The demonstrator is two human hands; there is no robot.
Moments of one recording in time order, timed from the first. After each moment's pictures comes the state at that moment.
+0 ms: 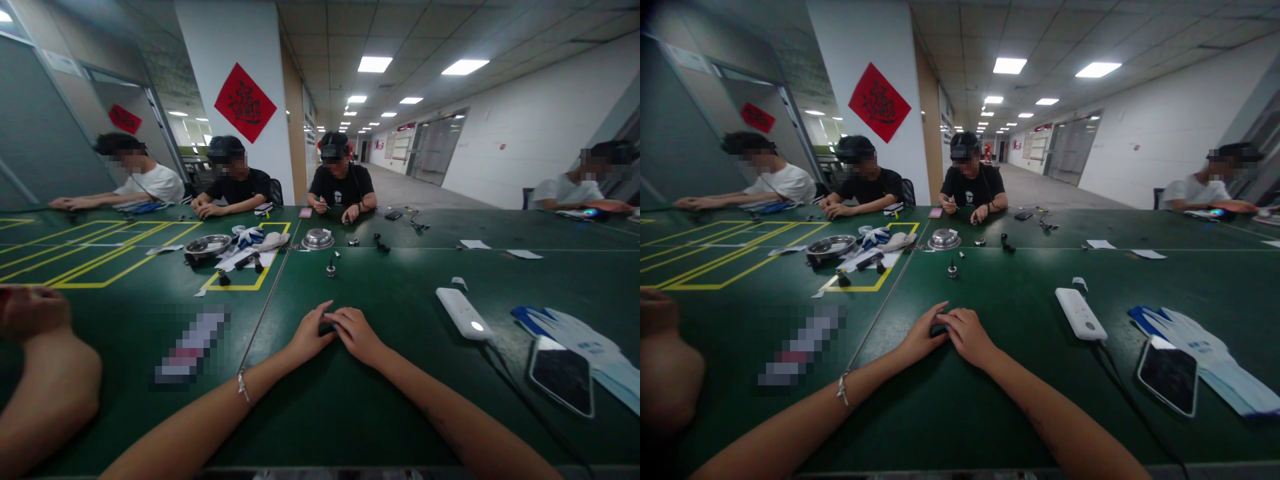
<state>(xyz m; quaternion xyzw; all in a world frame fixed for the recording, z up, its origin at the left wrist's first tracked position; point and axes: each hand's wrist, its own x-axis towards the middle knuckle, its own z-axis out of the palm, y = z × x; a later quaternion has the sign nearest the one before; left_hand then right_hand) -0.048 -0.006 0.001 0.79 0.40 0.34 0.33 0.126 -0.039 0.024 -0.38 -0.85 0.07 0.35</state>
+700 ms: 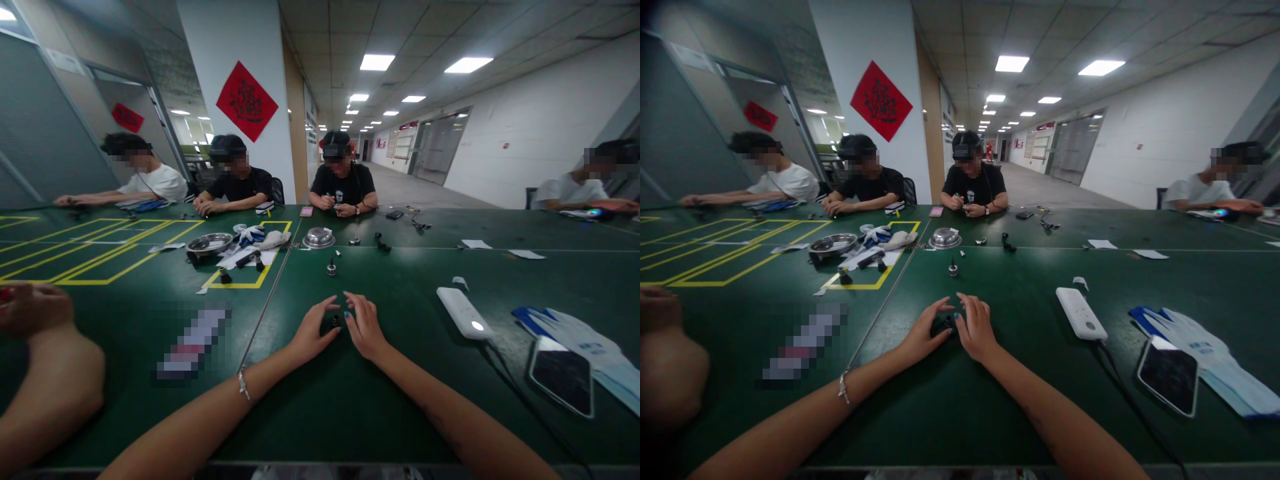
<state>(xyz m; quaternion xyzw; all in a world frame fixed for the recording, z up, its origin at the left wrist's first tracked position) -0.048 -0.017 0.017 0.83 0.36 0.35 0.23 0.132 -0.037 0.017 -0.47 -0.77 0.04 0.43</state>
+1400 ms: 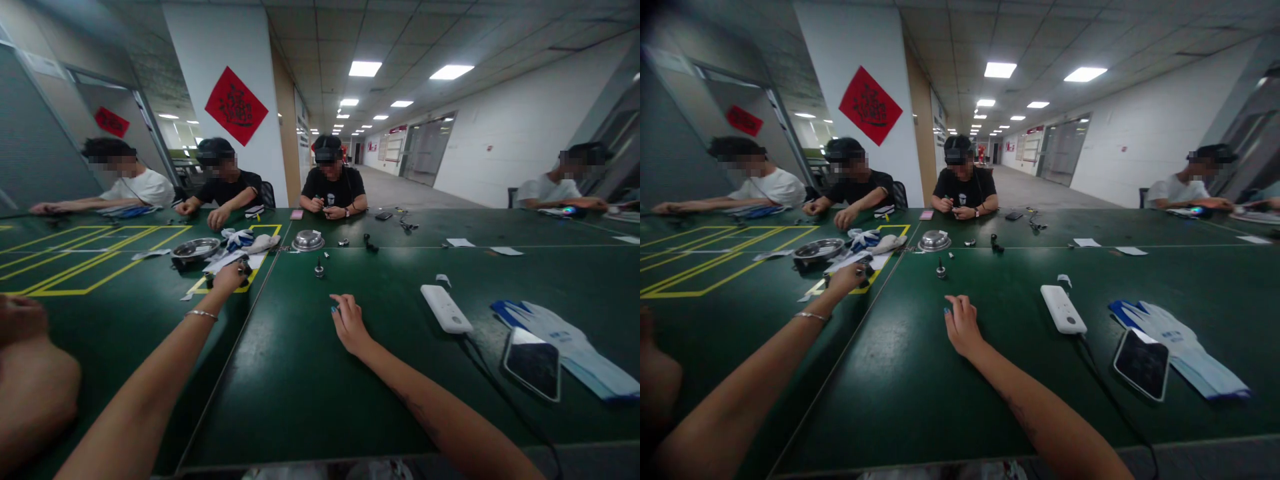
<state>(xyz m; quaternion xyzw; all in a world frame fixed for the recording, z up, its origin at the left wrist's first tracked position) -0.185 0.121 0.092 0.67 0.74 0.07 0.00 0.135 -0.029 0.011 -0.52 -0.74 0.08 0.42</state>
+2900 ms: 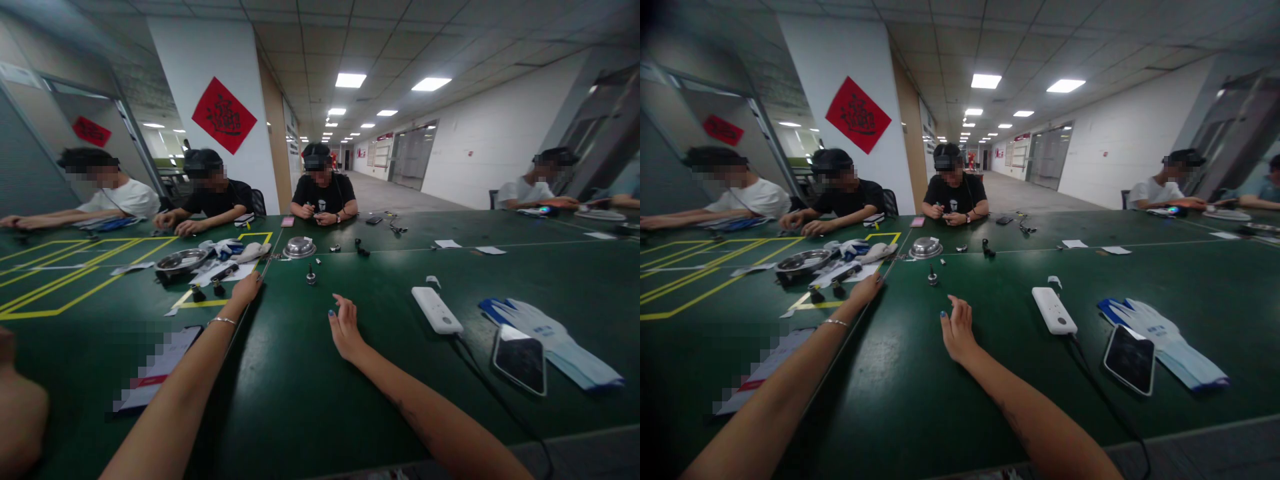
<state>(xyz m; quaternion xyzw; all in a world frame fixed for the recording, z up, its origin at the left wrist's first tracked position) -0.141 0.155 0.049 0.74 0.67 0.05 -0.03 0.136 -0.024 0.004 -0.56 -0.68 0.10 0.47</state>
